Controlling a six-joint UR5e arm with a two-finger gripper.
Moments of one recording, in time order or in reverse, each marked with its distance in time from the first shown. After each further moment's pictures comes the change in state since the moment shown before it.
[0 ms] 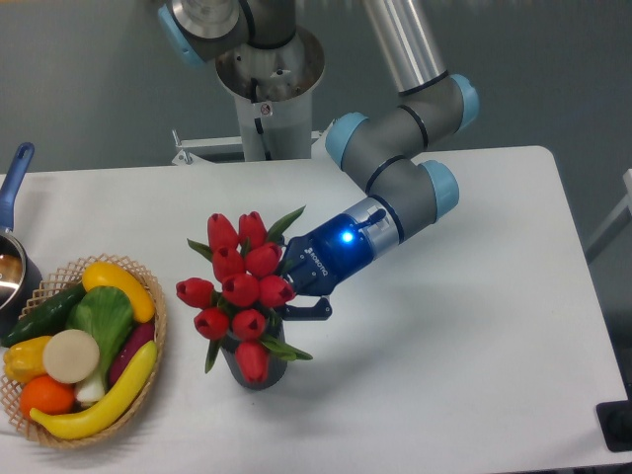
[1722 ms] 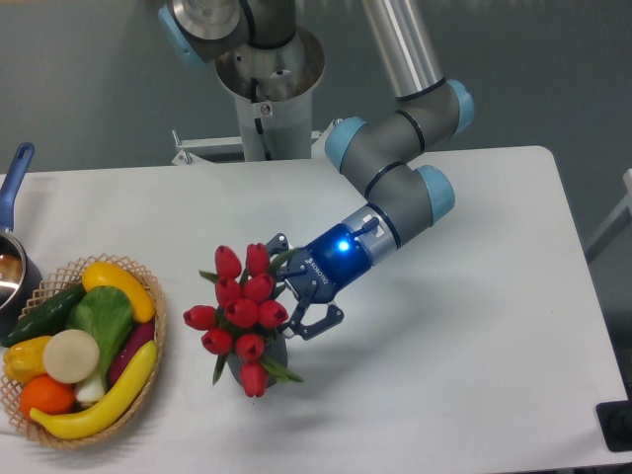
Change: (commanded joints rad) arm 0.018 0.024 -0.009 0.002 0.175 0.126
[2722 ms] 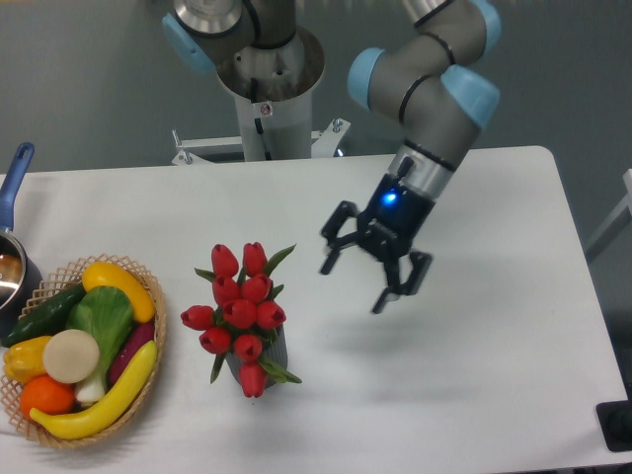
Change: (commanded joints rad) arm 0.175 0.227 0.044 -0.002 0.701 0.022
